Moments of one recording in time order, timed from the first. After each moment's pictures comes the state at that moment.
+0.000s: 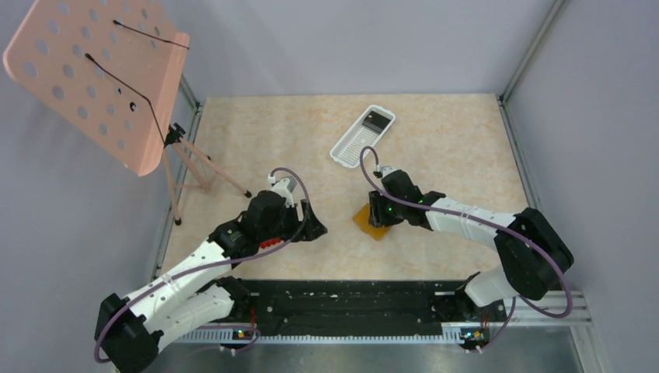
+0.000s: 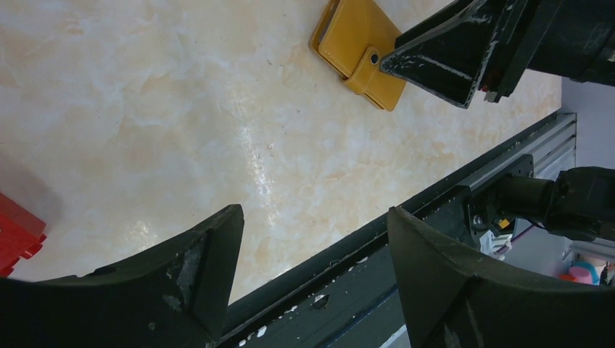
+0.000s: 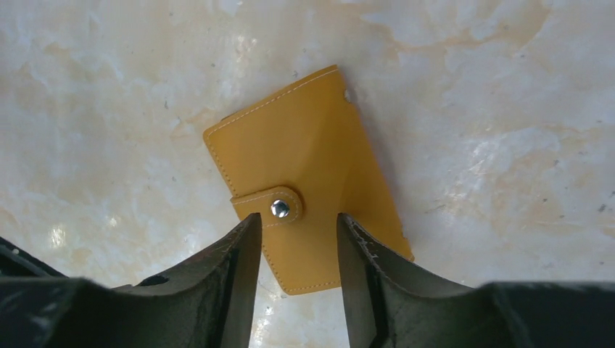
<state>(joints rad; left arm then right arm) -0.68 0.85 0.59 -0.38 0.14 -0.71 0.70 1.44 0.75 -0.21 -0.03 0.41</state>
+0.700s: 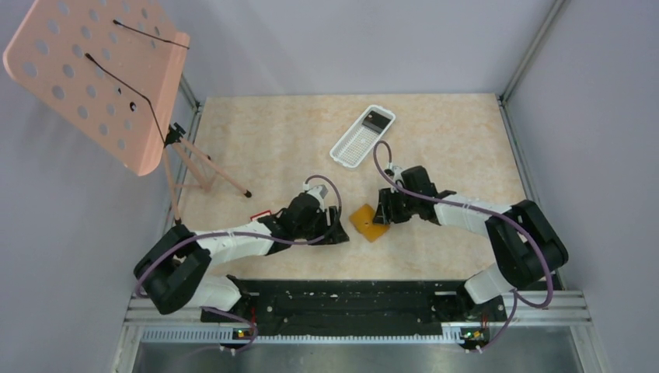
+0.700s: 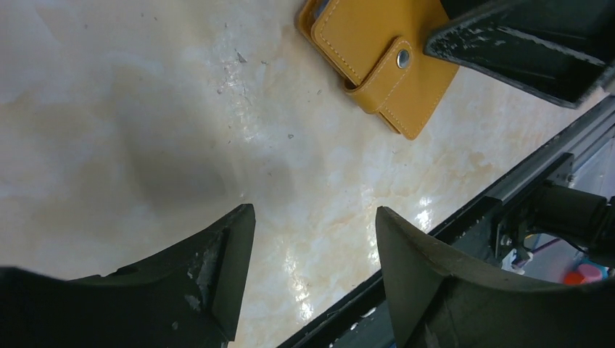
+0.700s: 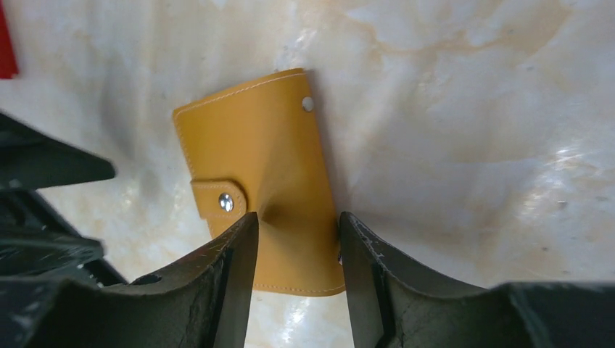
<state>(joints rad) -0.79 1.32 0.54 0.04 0.16 -0.81 0.48 1.52 0.69 -0.09 -0.33 0.31</state>
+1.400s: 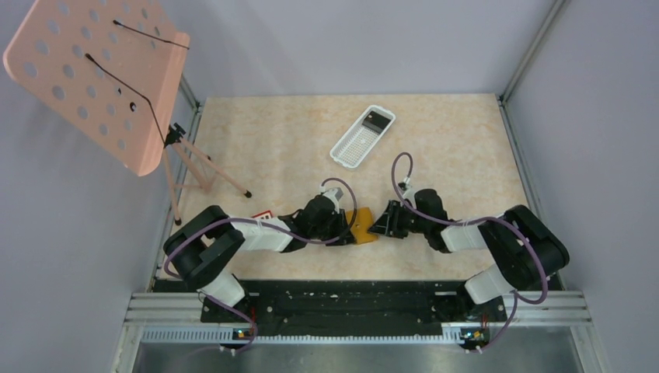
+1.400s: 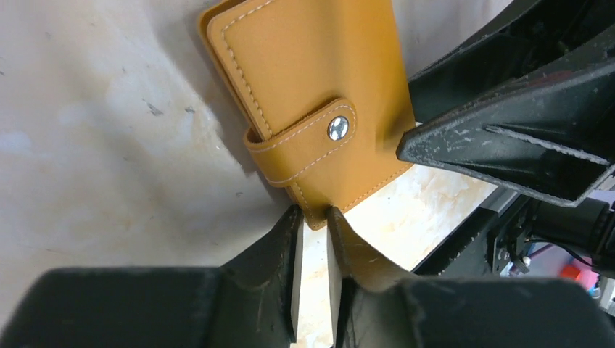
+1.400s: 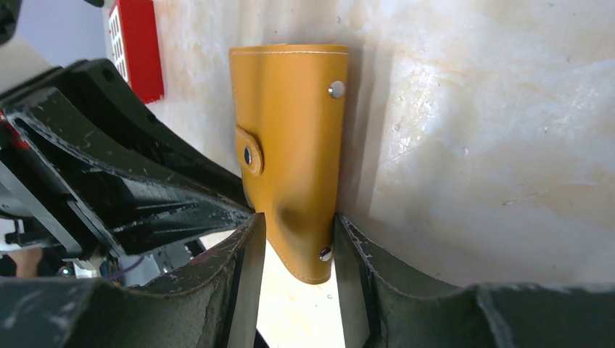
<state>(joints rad) -0.85 1.58 0.60 0.26 0.19 -0.85 0.47 1.49 0.35 0.52 -0.56 0.71</state>
